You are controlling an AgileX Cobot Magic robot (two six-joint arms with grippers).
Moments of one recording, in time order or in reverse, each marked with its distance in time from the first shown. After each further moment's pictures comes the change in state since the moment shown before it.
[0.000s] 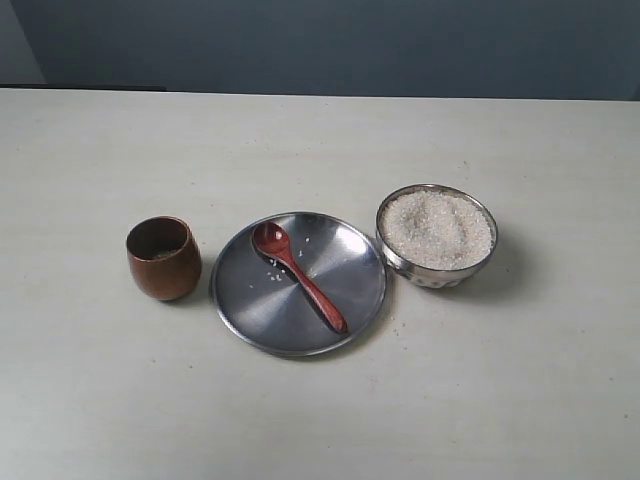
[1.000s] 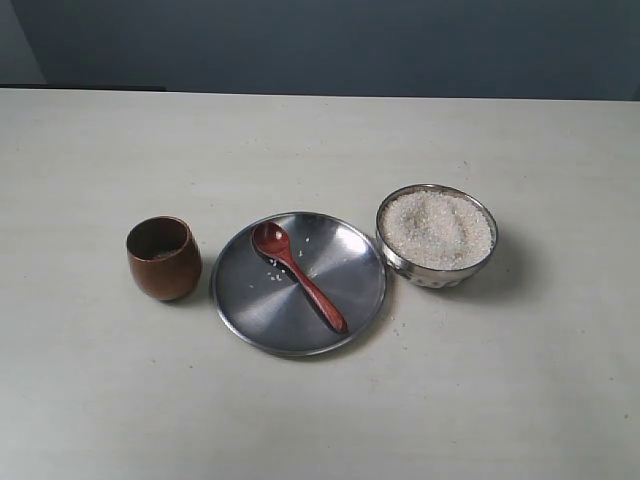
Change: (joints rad) left arm 0.000 0.000 0.000 0.002 0.000 0.000; right arm -0.008 -0.128 0.327 -0.038 -0.613 0.049
